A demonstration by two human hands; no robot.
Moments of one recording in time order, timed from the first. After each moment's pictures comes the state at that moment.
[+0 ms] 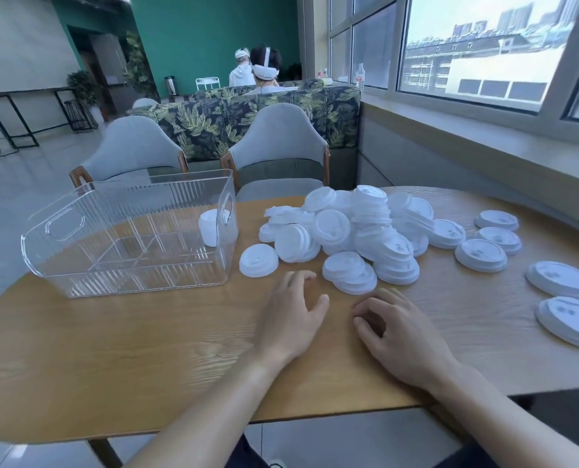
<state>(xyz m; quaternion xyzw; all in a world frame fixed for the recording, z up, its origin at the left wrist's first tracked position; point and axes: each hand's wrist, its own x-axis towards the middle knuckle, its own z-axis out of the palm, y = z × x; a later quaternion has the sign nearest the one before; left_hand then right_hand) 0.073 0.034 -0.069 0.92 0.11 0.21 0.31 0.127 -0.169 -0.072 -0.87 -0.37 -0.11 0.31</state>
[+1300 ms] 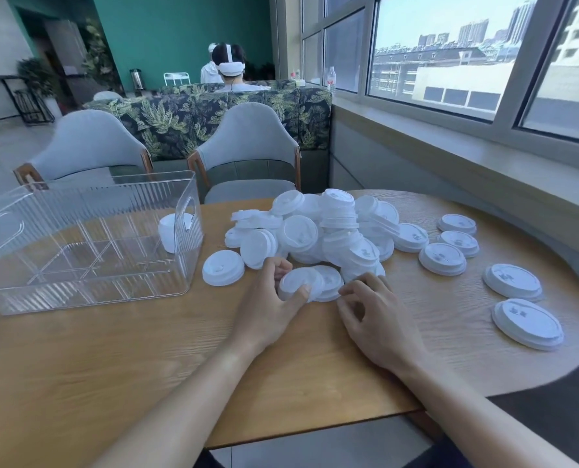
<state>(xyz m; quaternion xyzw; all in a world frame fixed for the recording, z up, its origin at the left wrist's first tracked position) 0.105 0.031 -0.062 0.87 0.08 0.21 0.45 0.162 -0.174 -0.075 -0.89 -0.29 -0.17 0.32</state>
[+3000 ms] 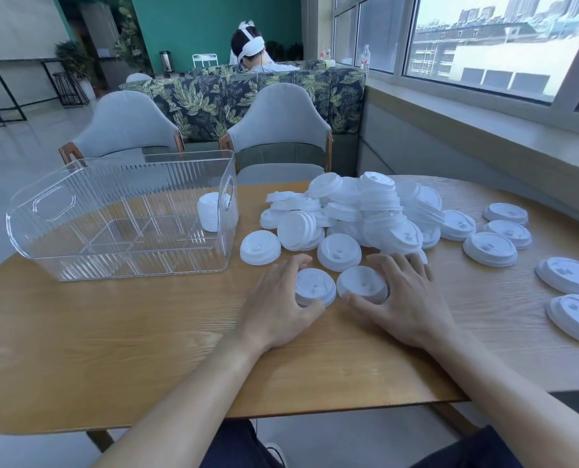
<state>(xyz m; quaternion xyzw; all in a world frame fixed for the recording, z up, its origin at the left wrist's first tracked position) 0.063 0.061 -0.058 0.95 0.07 0.14 0.28 0.162 -0.152 -0.064 -0.92 -0.29 -0.14 0.23</state>
